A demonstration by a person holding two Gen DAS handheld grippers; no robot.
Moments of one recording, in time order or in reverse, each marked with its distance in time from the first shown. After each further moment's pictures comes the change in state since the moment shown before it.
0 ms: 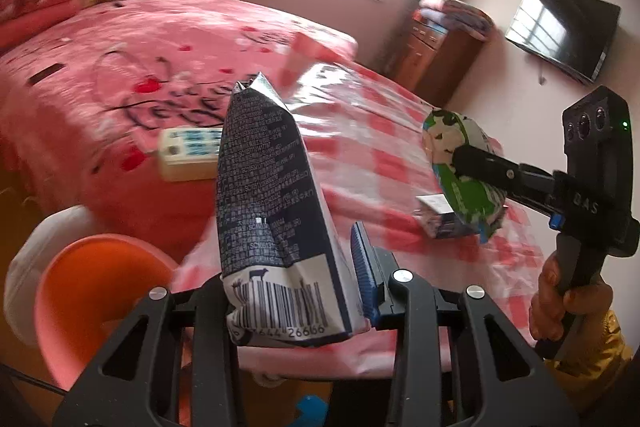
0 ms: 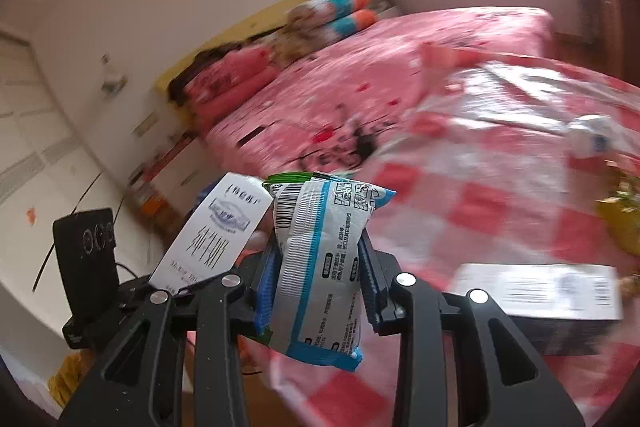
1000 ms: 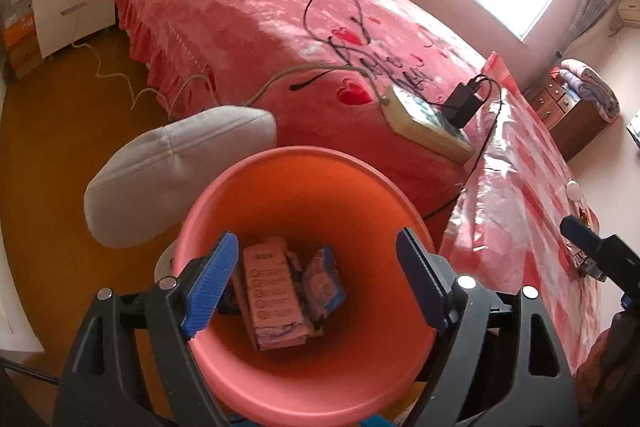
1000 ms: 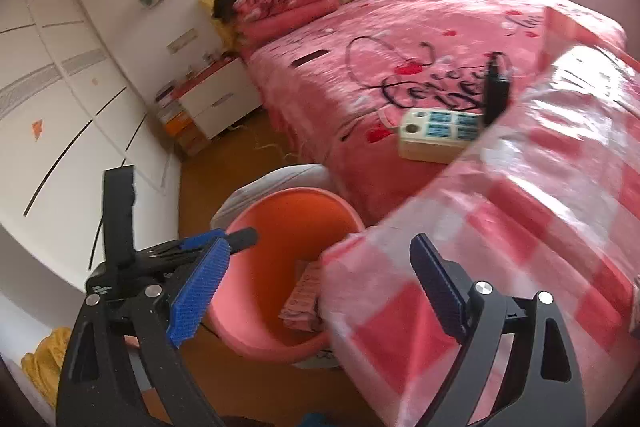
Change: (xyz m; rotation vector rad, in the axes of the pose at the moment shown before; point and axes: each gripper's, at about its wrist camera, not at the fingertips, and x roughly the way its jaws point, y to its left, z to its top) left arm -0.024 0.161 -0.065 -0.369 0.003 0.325; right arm 0.103 0.097 -0.049 -0.167 0.183 0.063
